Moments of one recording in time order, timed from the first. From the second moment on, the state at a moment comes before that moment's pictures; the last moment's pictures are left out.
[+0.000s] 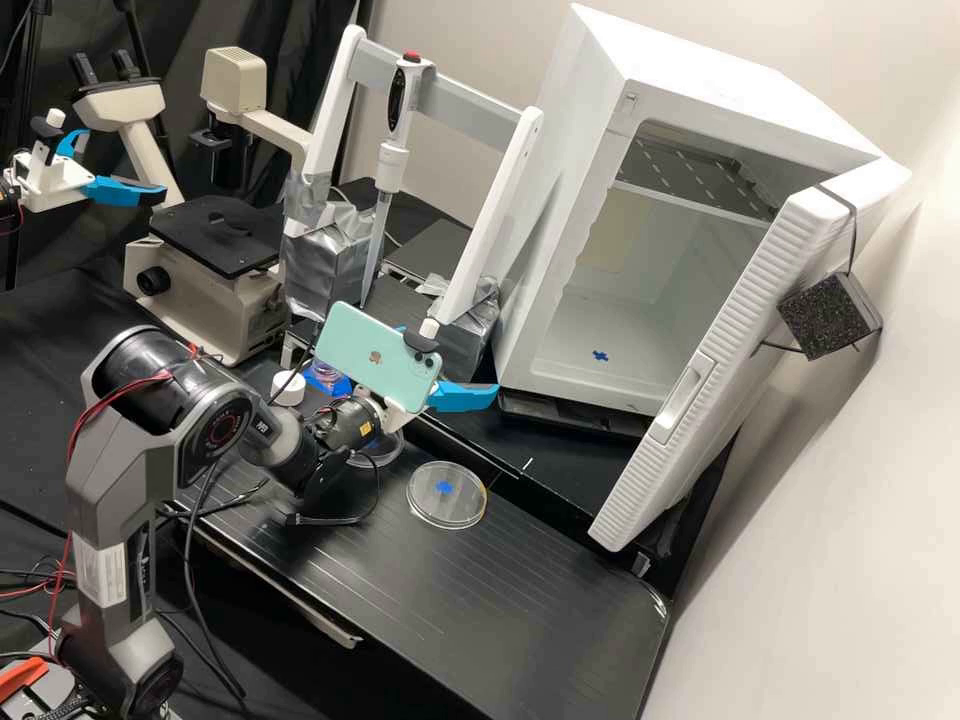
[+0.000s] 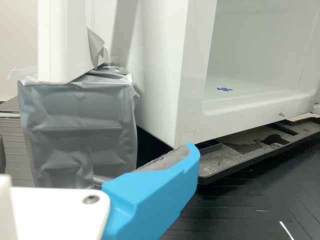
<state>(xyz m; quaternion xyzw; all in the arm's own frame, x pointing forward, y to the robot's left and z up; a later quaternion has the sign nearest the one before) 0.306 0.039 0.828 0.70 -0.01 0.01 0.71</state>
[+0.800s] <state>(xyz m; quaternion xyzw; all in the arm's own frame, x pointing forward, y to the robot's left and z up) 0.226 0.082 0.870 0.71 0.01 0.14 0.69</state>
